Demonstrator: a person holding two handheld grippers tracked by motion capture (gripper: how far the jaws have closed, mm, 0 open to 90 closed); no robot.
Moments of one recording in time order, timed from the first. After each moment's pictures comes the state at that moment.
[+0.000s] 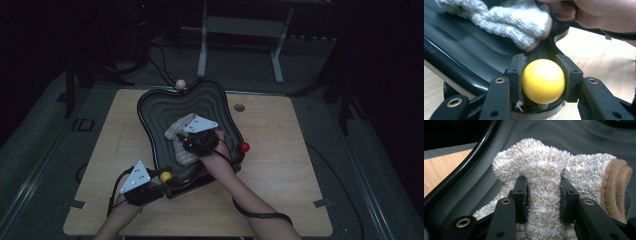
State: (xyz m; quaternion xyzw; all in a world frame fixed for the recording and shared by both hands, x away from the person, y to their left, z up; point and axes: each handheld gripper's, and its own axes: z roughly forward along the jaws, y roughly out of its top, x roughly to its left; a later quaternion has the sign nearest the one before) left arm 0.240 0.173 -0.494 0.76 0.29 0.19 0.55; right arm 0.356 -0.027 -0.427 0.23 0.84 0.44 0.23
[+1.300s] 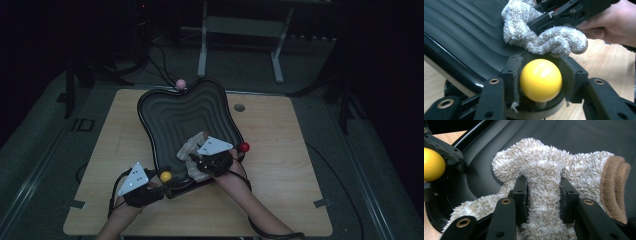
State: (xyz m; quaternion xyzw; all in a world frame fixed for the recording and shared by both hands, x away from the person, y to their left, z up) left arm 0.232 0.175 -0.494 0.75 0.29 0.21 0.55; right arm 0.320 -0.068 -0.451 0.21 0.85 0.43 0.22
